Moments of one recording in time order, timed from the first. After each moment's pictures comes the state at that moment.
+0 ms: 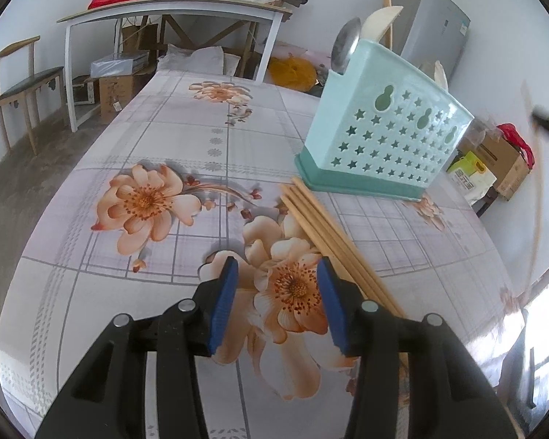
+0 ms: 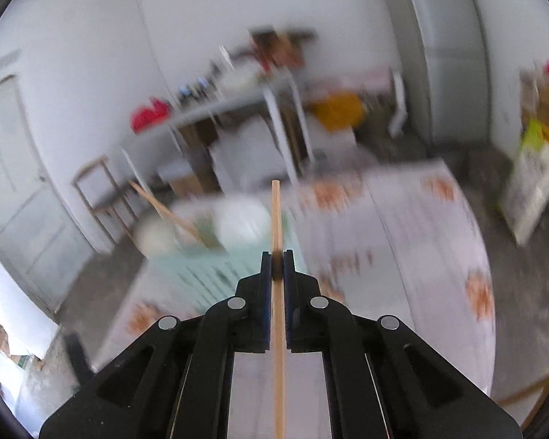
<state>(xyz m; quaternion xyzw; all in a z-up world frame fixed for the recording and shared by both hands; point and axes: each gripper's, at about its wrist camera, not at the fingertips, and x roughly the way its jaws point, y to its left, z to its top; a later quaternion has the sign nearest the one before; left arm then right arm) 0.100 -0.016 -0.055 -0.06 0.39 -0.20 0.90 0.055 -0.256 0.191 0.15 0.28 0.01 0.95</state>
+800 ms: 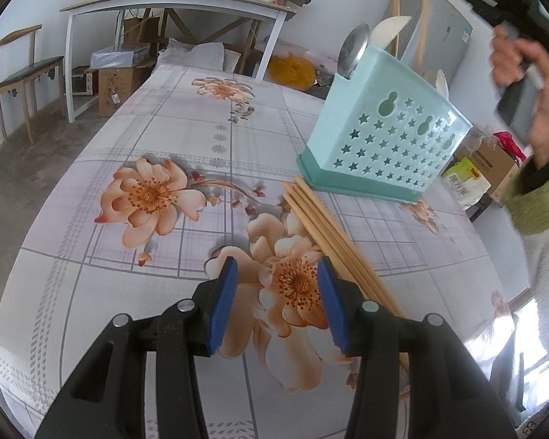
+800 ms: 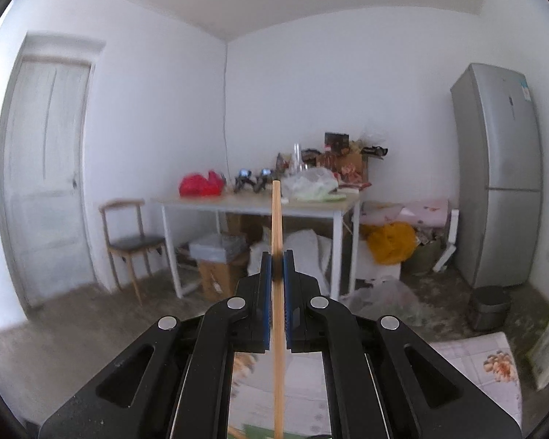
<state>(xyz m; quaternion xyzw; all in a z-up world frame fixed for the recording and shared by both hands) 0.103 -0.007 -0.055 -0.08 0.39 -0.21 0.89 0.203 -0.177 0.218 0.01 0.09 0.08 0.99</state>
